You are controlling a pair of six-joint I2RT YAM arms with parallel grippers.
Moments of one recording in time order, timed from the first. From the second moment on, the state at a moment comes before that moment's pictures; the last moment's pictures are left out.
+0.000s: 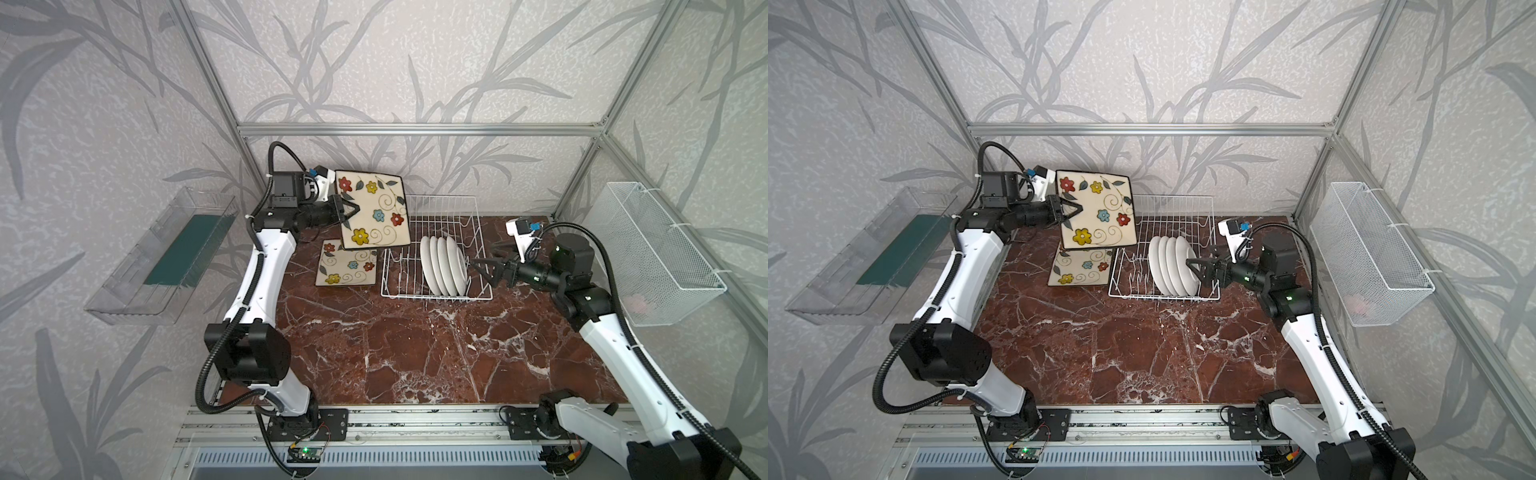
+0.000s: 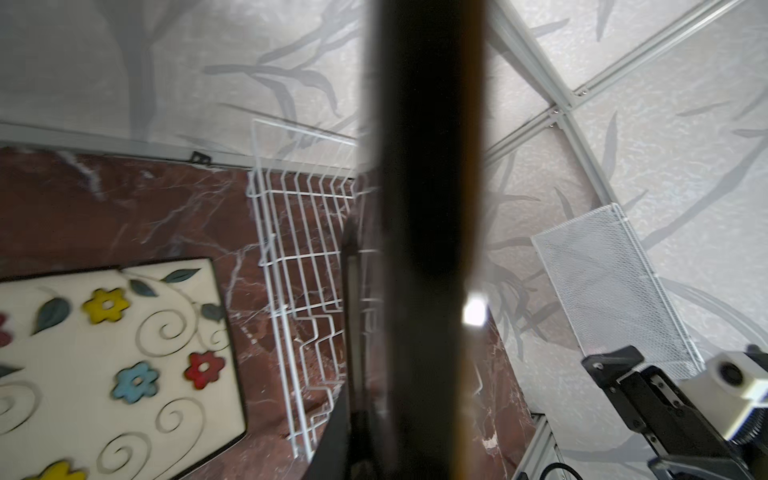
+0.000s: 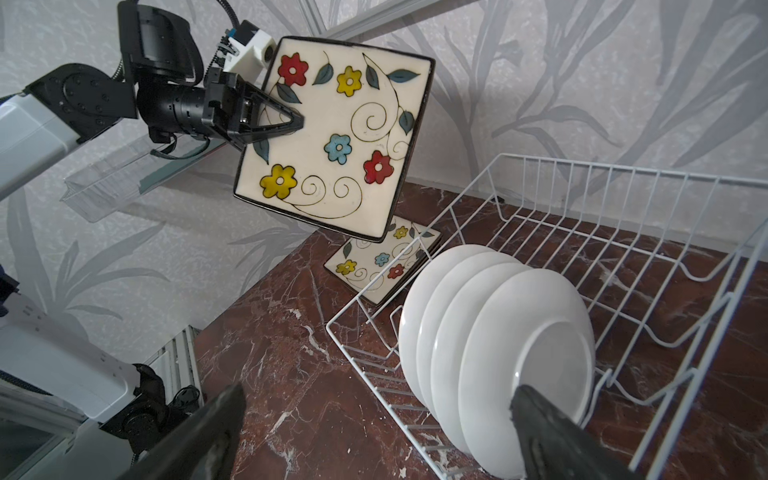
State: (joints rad) left arm 0.04 1.63 1.75 -0.74 0.73 -0.34; right arm 0.23 1.04 0.99 -0.25 -0.72 0.15
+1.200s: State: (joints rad) left arm 0.24 1.90 1.75 -1.05 0.63 0.05; right arm 0.43 1.06 0.98 -0.29 -0.51 0.06
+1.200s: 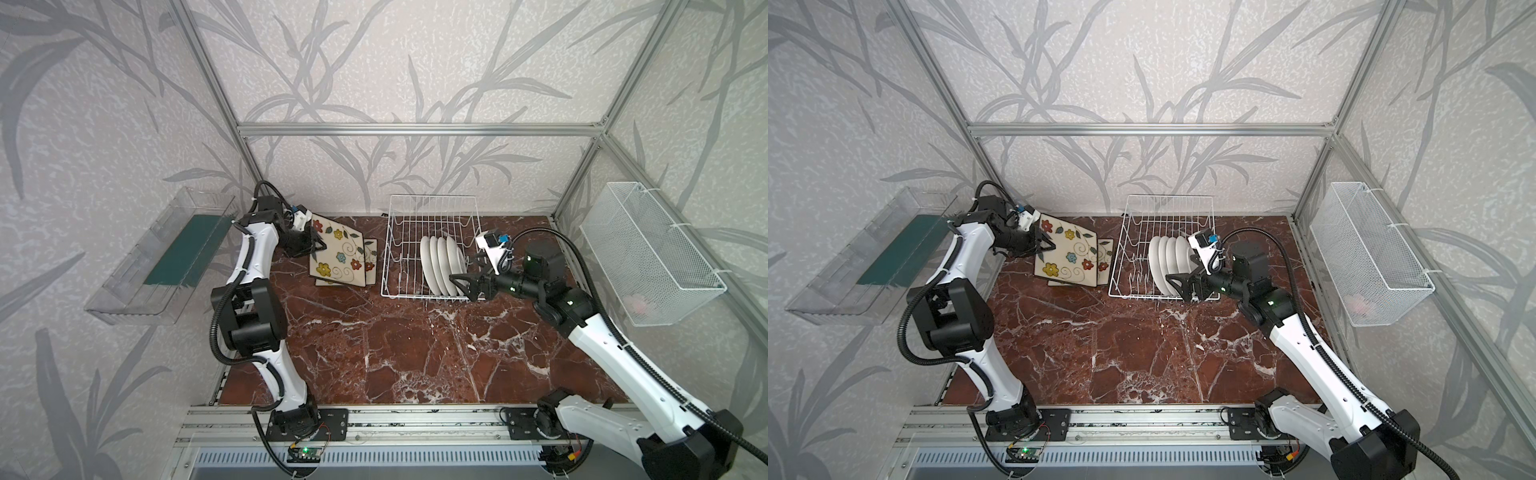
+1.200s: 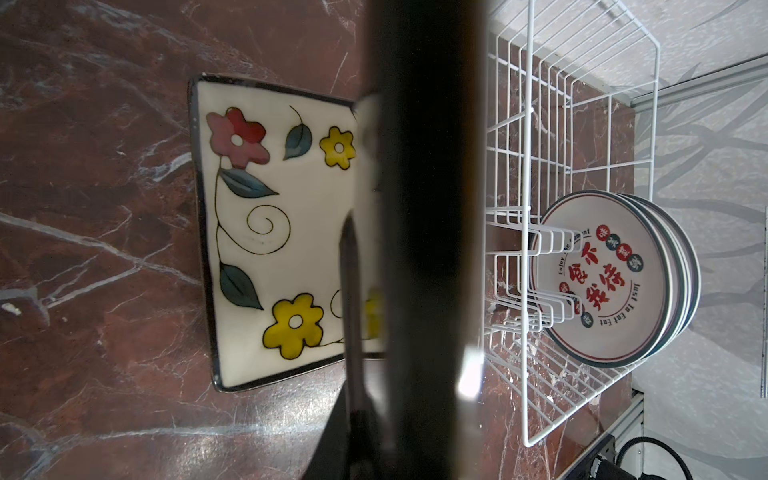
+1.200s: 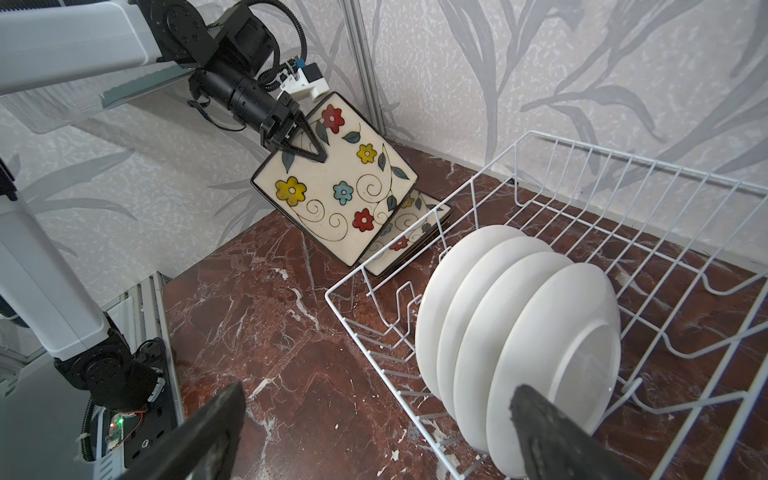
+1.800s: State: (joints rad) left arm 0.27 2.09 1.85 -1.04 0.79 0.10; right arm 0.44 1.10 0.98 -0.29 -0.51 0.05
